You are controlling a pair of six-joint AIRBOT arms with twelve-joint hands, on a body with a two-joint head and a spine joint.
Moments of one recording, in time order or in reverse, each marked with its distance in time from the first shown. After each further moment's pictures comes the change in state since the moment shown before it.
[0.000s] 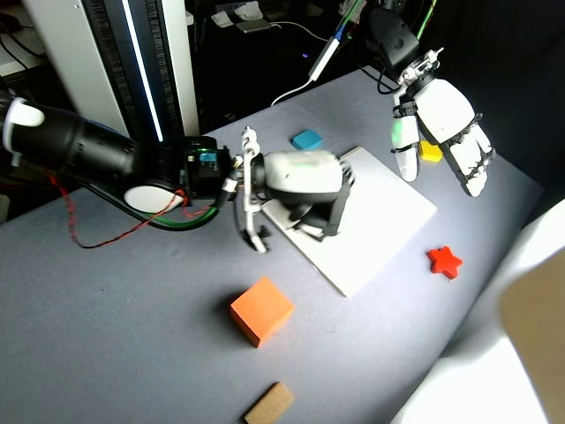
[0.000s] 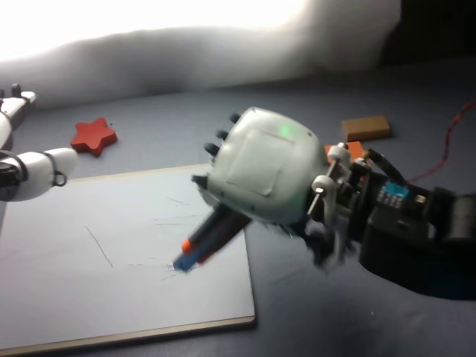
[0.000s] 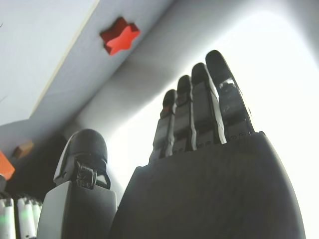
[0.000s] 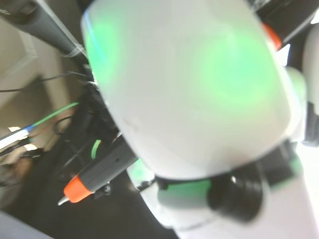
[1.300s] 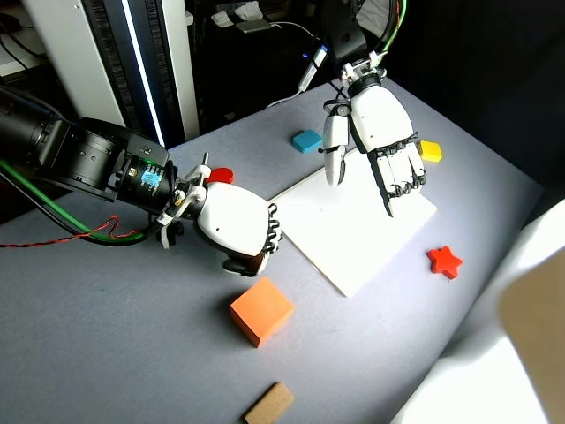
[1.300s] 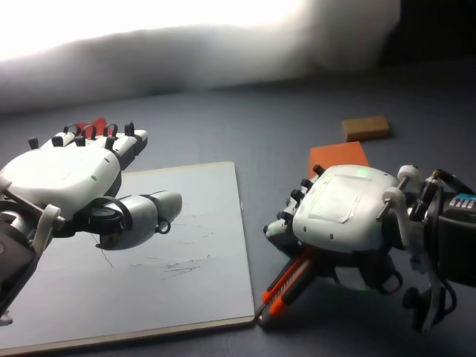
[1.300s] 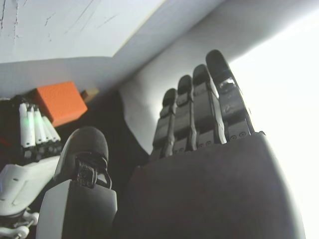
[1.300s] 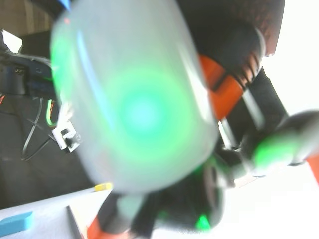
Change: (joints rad) left arm -0.058 -0.089 -0.171 -0.008 -0.037 0.035; right arm -0.041 0.178 -0.090 0.291 -0.319 -0.066
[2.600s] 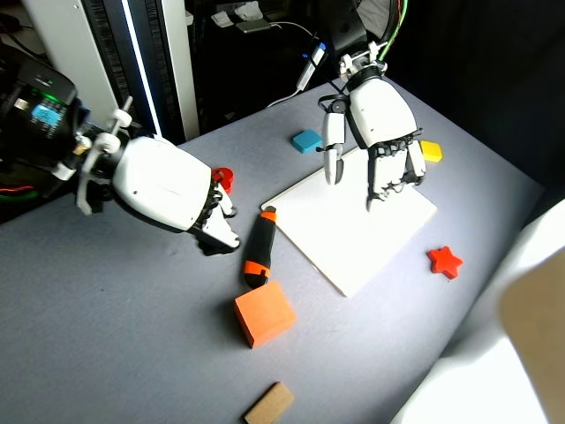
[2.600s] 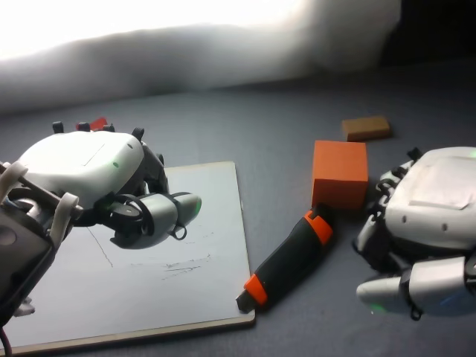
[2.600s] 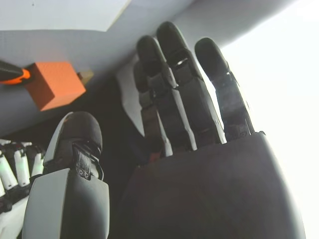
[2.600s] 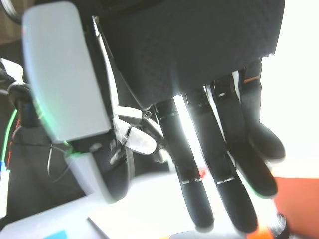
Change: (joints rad) left arm -0.079 0.001 -0.042 0.000 0.015 0.031; right arm 0.119 0.437 -0.325 -0.011 -0.203 0.134
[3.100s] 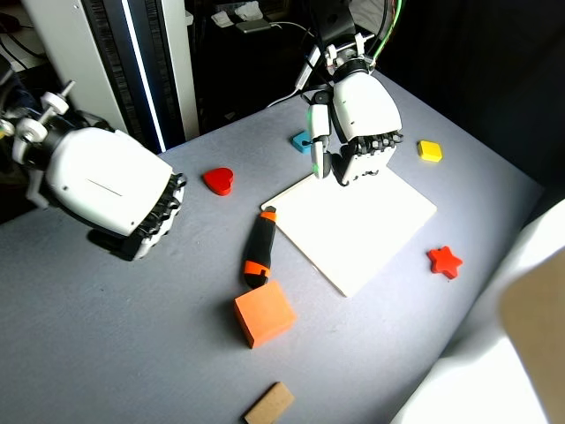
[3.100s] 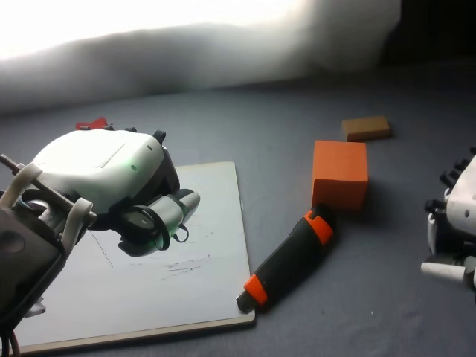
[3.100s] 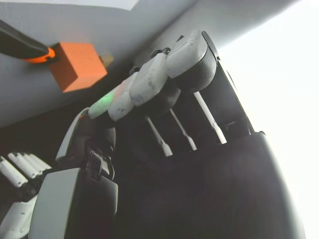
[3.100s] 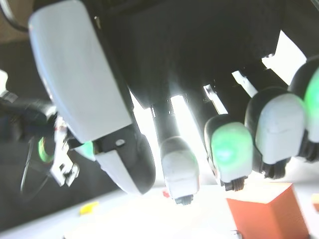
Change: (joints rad) left arm -0.014 0.002 -0.028 0.042 0.035 0.010; right arm -0.077 0.142 -0.055 -0.071 0.107 -0.035
